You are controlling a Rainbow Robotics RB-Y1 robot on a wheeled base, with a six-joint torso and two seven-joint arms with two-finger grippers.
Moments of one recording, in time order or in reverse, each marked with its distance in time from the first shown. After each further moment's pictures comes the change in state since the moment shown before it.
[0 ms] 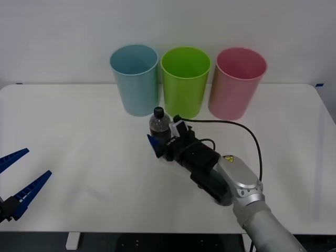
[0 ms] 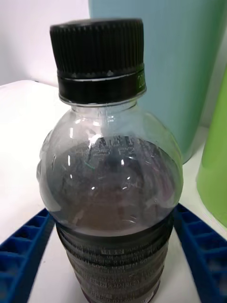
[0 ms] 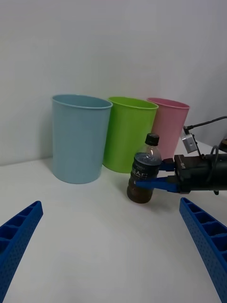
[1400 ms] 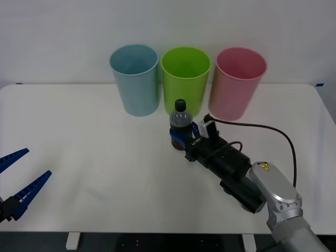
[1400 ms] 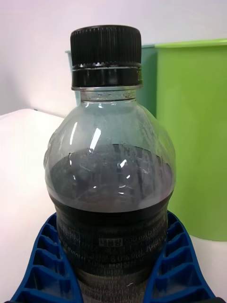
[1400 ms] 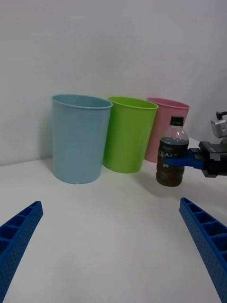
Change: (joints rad) right arm 0.189 -0.197 0.037 -0.331 -0.114 -0.047 -0.082; left arm 0.000 0.000 0.000 0.000 0.000 0.000 0.000
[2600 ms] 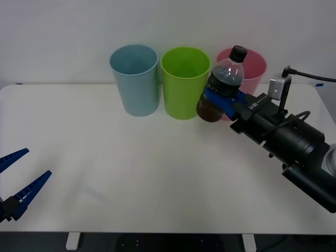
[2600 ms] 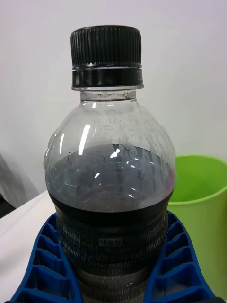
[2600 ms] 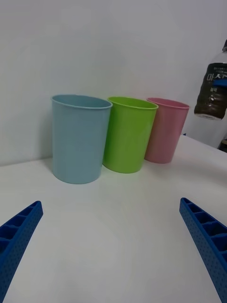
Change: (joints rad) right arm 0.136 -0.356 -0.115 -0.577 -0.001 -0.003 -0.668; left arm 0.000 0.000 0.000 0.000 0.000 0.000 0.000
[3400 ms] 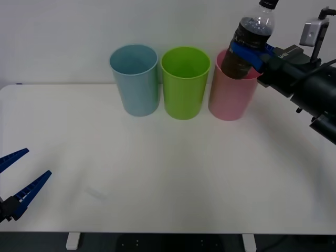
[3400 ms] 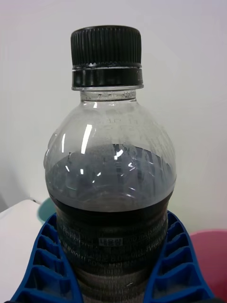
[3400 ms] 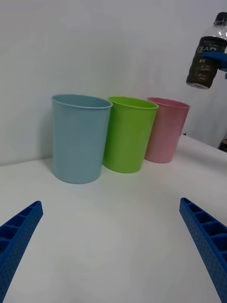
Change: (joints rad) right arm -0.254 -0.154 -0.064 0.192 -0.046 0.000 -0.069; left arm 0.000 0.000 0.000 0.000 0.000 0.000 0.000
